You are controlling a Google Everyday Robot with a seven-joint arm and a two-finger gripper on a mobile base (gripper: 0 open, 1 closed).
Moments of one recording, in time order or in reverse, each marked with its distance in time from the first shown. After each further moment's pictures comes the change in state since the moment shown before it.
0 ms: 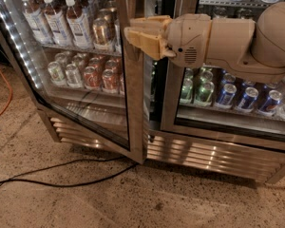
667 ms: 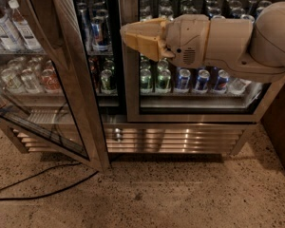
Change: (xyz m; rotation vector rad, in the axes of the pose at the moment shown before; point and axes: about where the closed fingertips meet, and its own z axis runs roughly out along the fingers) arm 0.000 0.000 0.000 0.000 0.000 0.000
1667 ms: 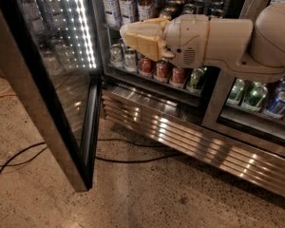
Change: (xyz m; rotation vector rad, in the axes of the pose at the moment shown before) arm 0.000 0.000 0.000 0.000 0.000 0.000
